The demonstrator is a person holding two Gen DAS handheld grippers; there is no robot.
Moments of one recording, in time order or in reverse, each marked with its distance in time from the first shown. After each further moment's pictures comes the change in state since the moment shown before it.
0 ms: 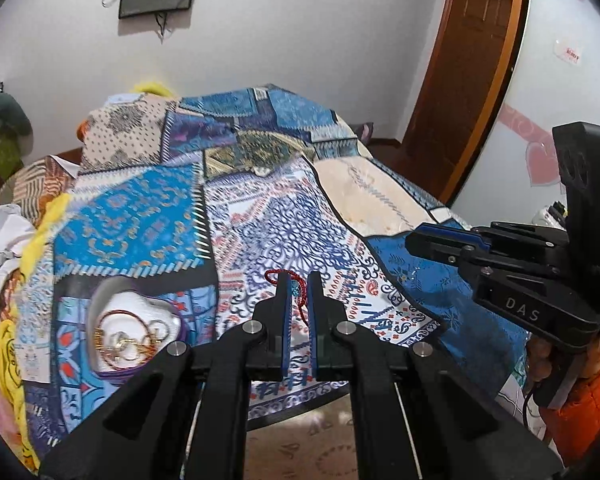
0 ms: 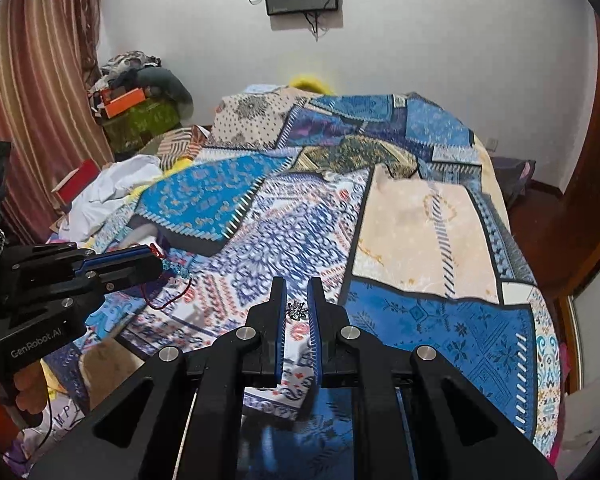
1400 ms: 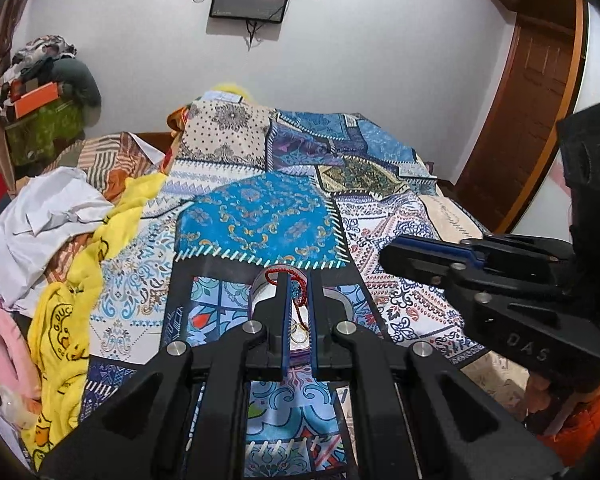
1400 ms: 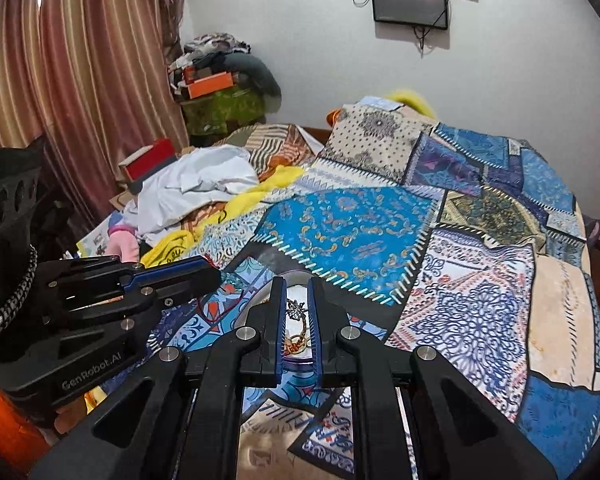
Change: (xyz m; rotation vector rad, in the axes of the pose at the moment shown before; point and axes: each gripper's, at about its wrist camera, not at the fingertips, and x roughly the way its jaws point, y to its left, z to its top) left arm -0.055 0.126 -0.025 -0.177 -0.081 0.145; right arm 0.057 0.148 0.041 -0.176 0.003 0.212
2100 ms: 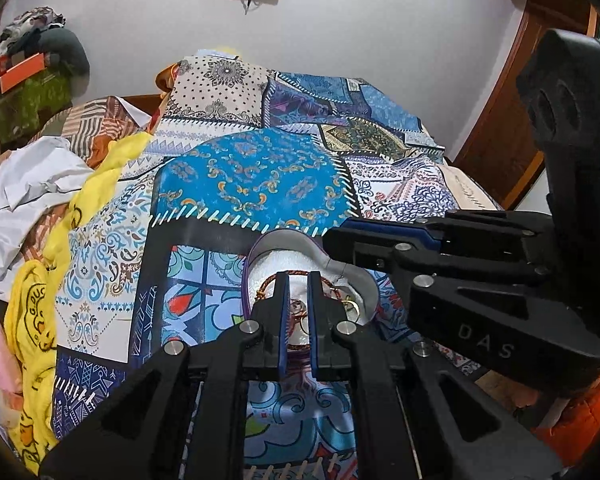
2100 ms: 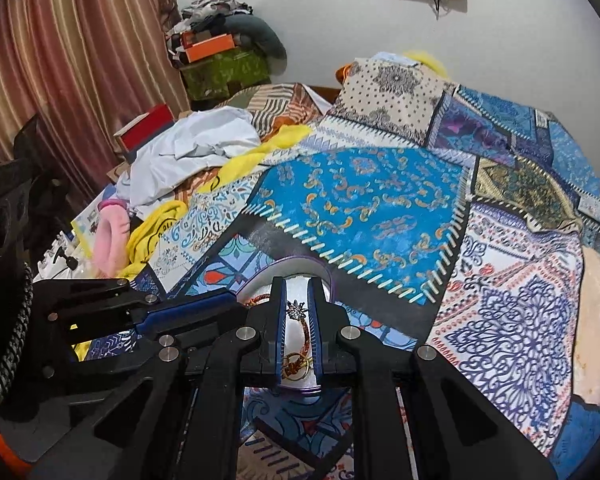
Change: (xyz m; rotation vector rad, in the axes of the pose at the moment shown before) left arm 0.052 0.015 -0.017 -0.021 0.112 -0.032; right arm 0.065 -0.004 0.001 0.008 0.139 0.039
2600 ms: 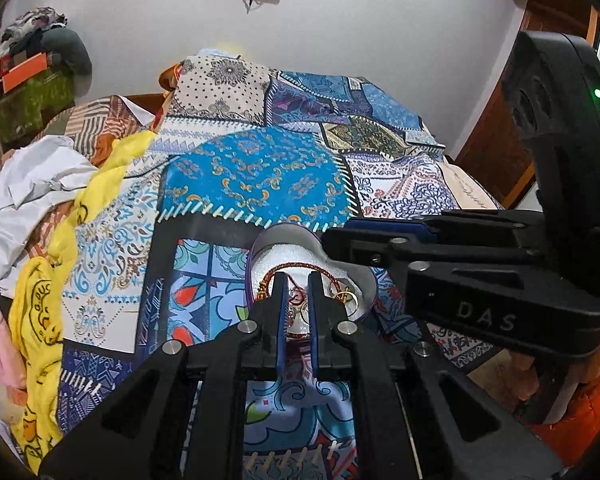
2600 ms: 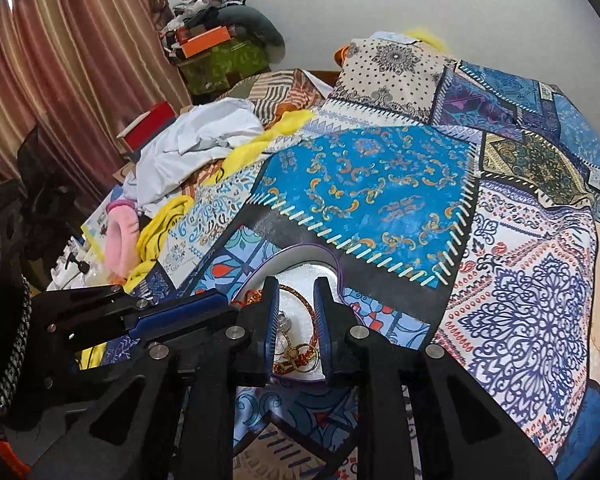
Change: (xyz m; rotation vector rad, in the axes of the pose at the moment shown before) left arm -0.012 -0.004 0.000 0.000 0.000 0.014; right arm -0.001 -0.007 0.002 0.066 0.041 0.047
